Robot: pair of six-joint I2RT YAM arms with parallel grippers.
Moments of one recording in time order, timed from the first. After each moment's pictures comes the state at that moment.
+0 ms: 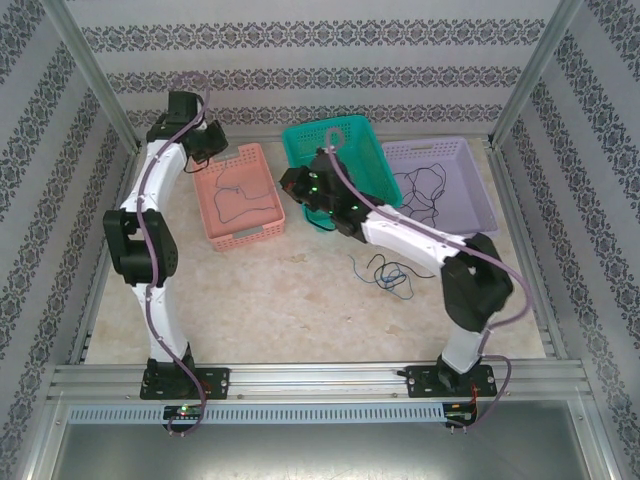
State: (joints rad) left arm 0.03 2.08 2.00 -0.75 0.22 -0.48; right arm 0.72 1.82 1.42 0.05 -0.07 1.17
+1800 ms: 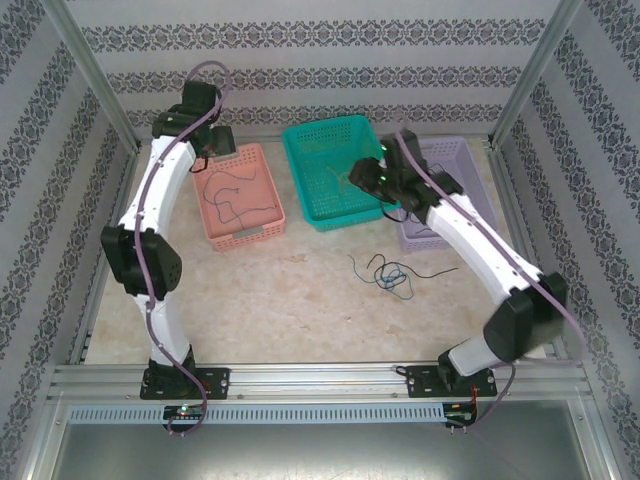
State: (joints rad) left arm -0.11 1.93 2.09 -1.03 -0.18 -0.34; right arm 0.40 1.44 1.36 -0.61 -0.05 0.81
